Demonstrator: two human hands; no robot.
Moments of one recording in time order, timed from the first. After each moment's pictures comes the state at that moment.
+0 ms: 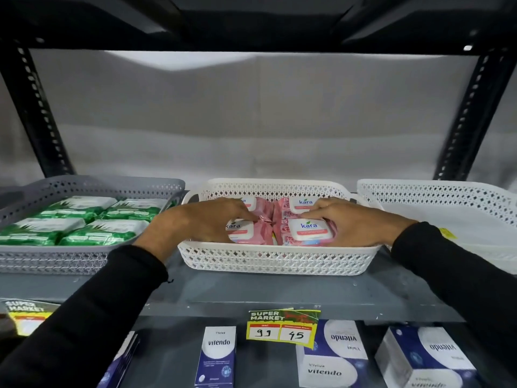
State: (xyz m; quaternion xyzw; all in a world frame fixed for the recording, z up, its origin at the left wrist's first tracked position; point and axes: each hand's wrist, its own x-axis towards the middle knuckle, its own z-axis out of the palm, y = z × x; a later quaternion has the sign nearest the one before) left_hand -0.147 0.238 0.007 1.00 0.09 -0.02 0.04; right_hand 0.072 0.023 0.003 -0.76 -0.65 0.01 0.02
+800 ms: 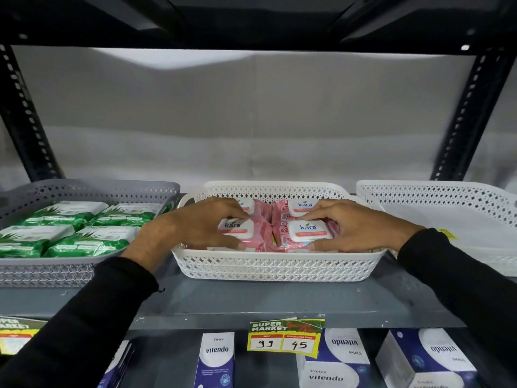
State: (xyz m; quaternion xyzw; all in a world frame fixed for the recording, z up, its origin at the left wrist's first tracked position) left_hand -0.148 0.252 0.000 1.00 0.06 0.05 0.04; right_hand 0.073 0.021 0.002 -0.75 -0.65 0.01 0.10
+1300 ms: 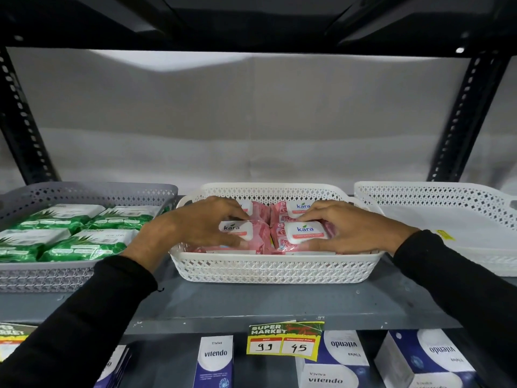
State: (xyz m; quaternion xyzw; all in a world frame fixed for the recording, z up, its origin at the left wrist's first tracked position) left_hand -0.144 0.252 0.010 0.99 0.06 0.06 0.06; right_hand 0.067 0.022 0.006 -0.75 -0.65 -0.01 0.11
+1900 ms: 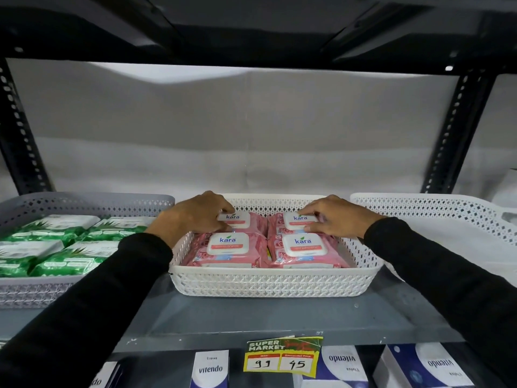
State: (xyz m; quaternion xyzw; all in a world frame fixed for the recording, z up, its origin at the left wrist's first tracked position) left_hand -0.105 0.298 0.006 0.98 0.19 0.04 0.05; right_hand 0.104 0.060 0.013 -0.81 -0.57 0.02 0.07
